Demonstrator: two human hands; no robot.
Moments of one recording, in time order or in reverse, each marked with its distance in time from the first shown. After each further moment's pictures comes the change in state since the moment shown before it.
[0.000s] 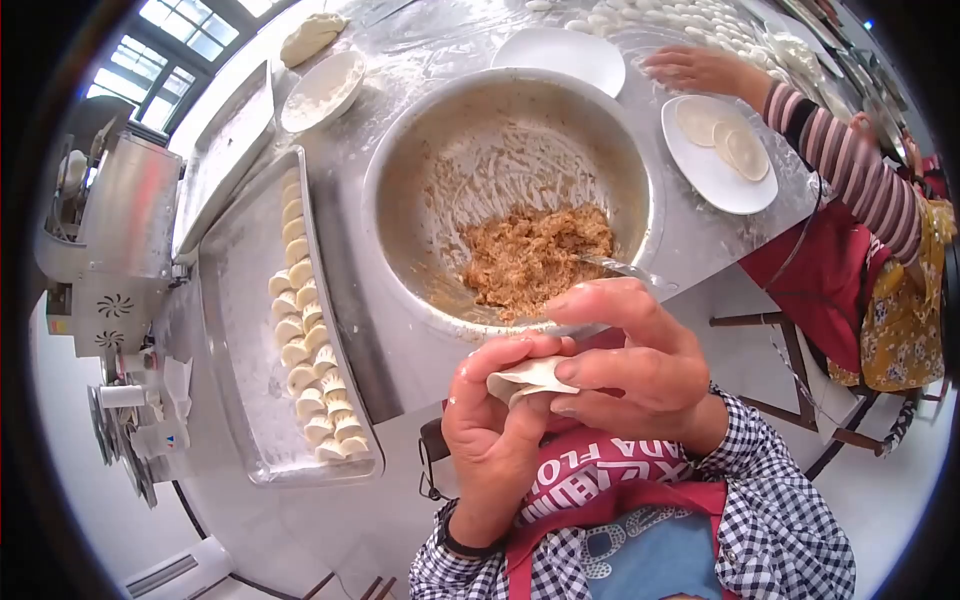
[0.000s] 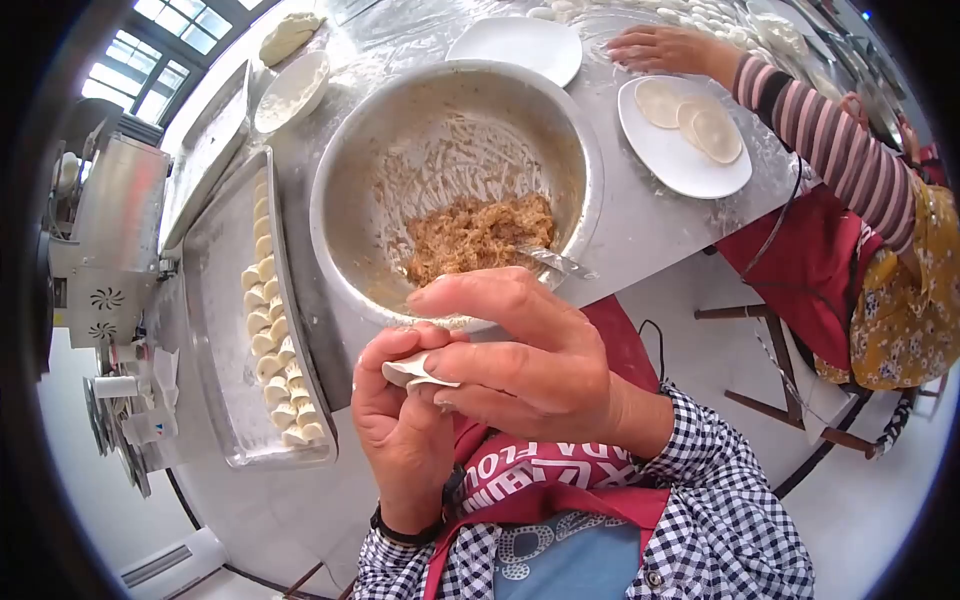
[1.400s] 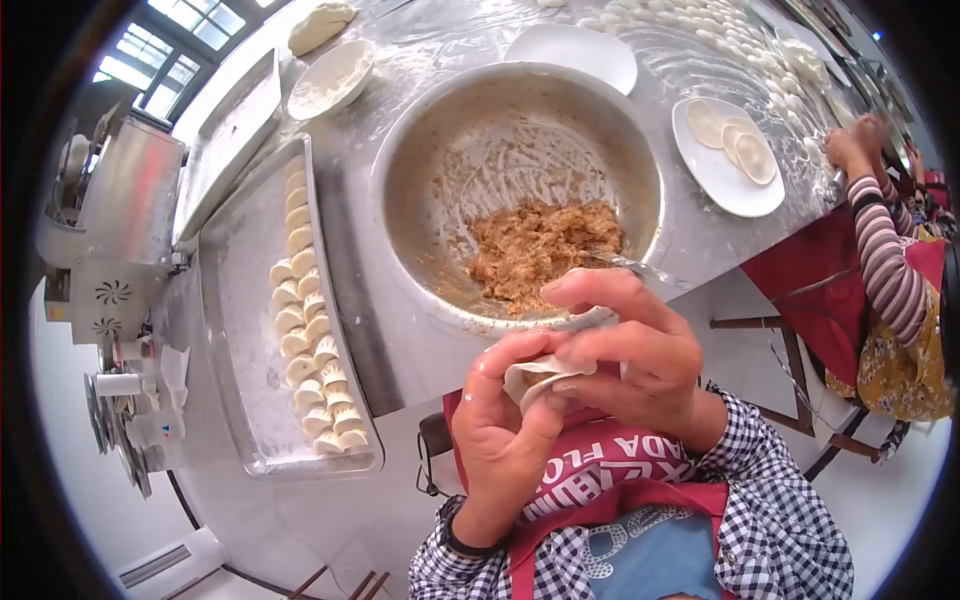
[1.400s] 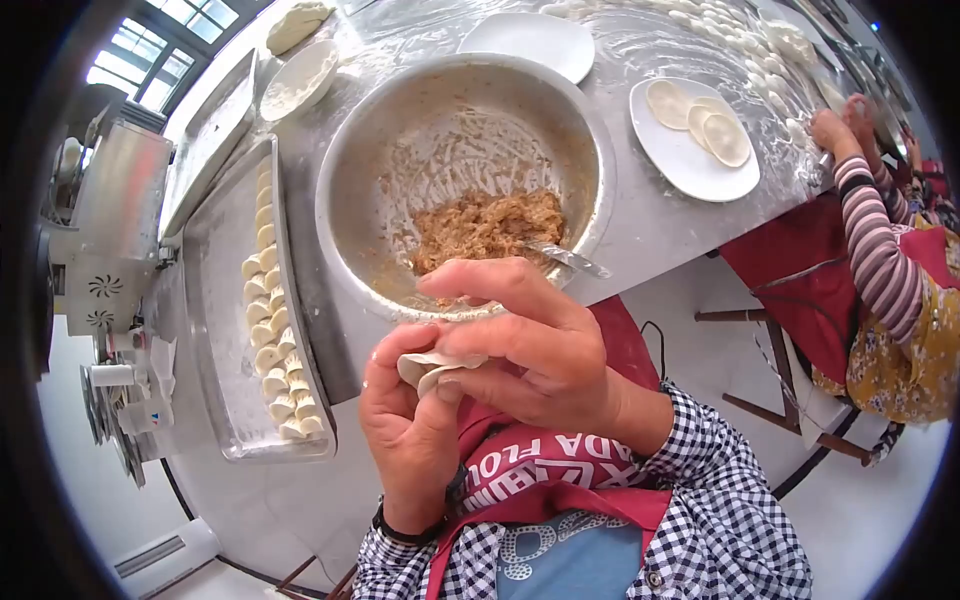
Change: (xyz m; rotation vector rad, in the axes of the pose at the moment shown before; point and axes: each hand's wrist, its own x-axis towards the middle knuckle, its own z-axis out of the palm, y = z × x) left_hand -0.004 0.003 0.001 0.103 0.039 -0.042; right_hand -0.002 0.006 0.009 0.041 0.017 0.097
